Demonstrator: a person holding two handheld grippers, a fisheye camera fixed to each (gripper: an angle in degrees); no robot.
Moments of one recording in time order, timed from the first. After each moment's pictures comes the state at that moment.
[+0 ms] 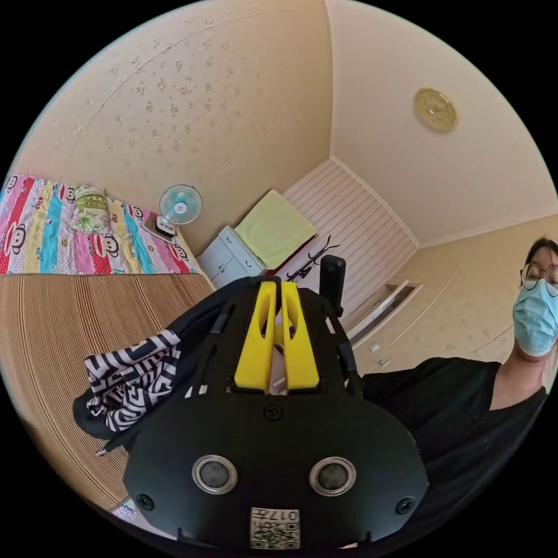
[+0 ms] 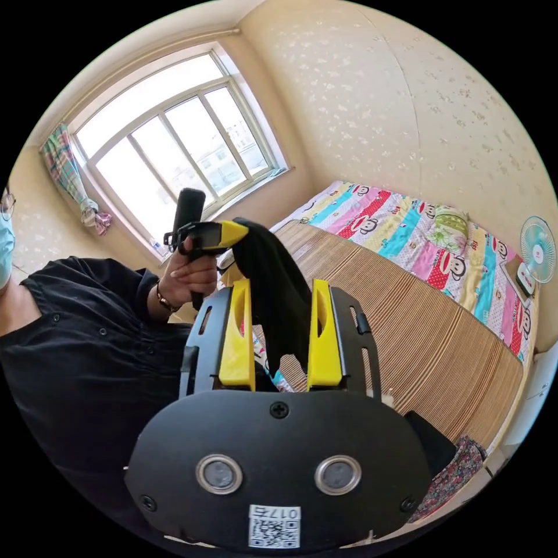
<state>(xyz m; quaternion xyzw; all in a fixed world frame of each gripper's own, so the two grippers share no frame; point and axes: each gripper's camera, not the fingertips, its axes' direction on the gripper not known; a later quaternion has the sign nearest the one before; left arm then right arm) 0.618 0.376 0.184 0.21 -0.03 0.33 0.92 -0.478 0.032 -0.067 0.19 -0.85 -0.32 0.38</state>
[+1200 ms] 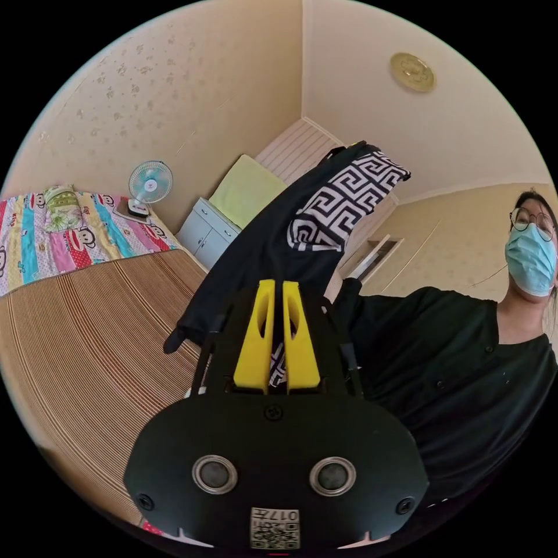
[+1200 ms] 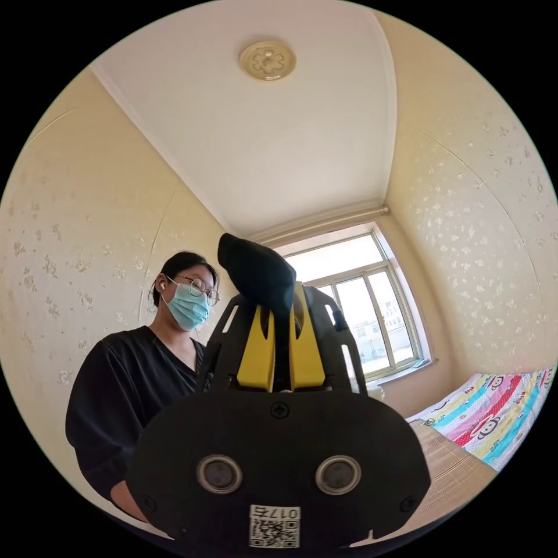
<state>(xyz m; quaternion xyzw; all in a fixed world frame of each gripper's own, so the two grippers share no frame) 0.587 0.407 0.159 0.16 -0.03 0.39 0.91 -0.409 -0.101 0.123 0.36 -0.92 -0.02 -0.14</state>
